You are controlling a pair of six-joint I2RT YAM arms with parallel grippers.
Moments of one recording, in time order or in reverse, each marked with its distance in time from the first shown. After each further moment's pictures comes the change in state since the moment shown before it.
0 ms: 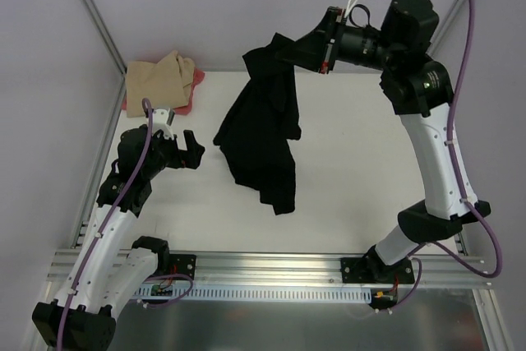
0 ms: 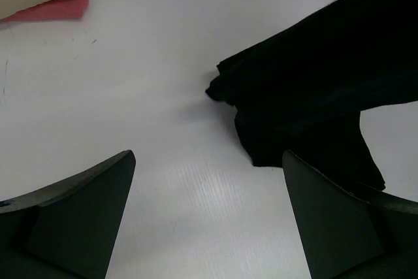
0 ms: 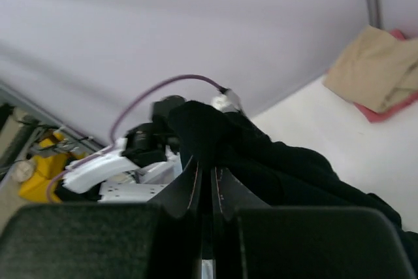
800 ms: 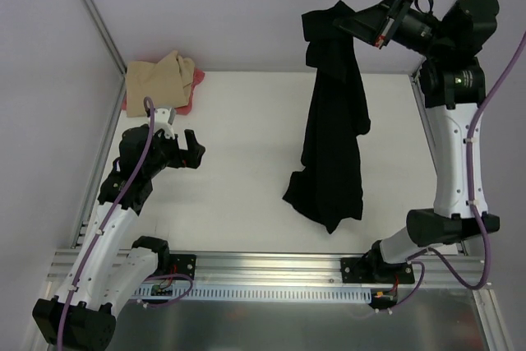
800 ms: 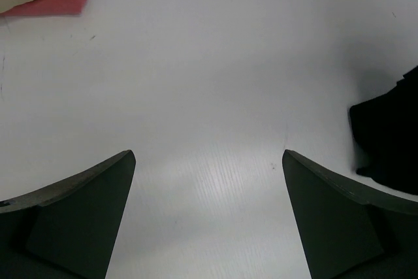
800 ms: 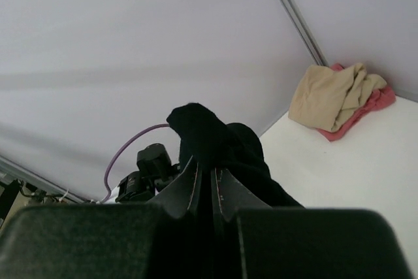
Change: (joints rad) left arm 0.000 0.020 0.002 0.000 0.000 0.001; right arm -0.386 -0.098 -0.176 0.349 -0.170 0.332
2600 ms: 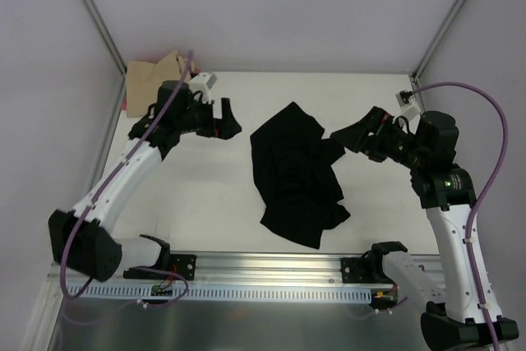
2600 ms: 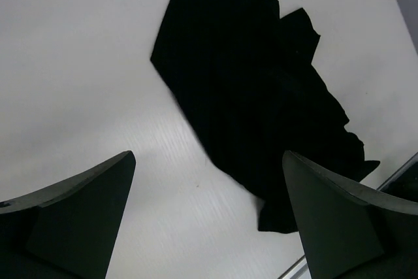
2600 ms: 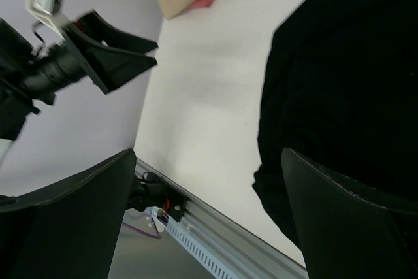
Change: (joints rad) left arm -0.105 0.392 0.304 -0.023 0.183 -0.106; right arm 0.010 -0.668 -0.924 -0.359 0.367 -0.207
